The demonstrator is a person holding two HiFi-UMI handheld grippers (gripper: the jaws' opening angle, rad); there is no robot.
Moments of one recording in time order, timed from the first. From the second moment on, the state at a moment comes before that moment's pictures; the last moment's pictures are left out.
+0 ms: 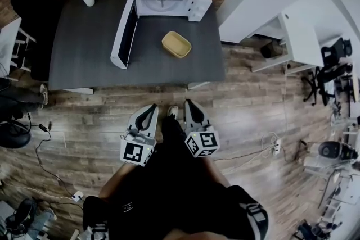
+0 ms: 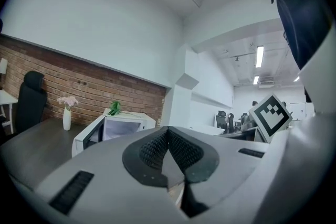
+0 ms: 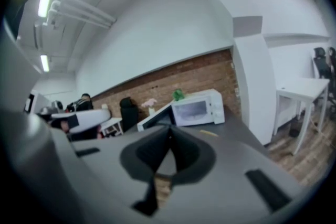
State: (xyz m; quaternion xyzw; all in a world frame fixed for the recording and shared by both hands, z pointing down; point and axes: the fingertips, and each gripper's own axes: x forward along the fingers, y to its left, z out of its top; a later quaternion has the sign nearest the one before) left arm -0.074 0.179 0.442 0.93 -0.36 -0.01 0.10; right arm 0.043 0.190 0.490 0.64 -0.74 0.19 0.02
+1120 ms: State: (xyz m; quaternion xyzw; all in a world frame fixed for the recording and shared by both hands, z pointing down) left arm 0.062 0.025 0.442 0.89 -0.44 0.02 0.10; right arm 0.194 0.023 0.554 0.55 -0.80 0.21 0.11
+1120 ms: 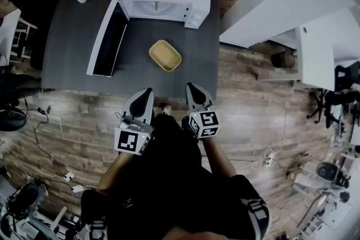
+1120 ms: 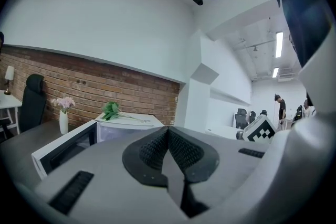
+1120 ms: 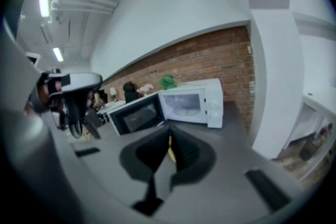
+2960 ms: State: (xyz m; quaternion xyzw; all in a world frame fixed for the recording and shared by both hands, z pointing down) left arm 0.030 -0.091 0.475 0.90 -0.41 0.03 0.15; right arm 0.163 -0.056 0.808 0.10 -0.75 -0.08 0.65
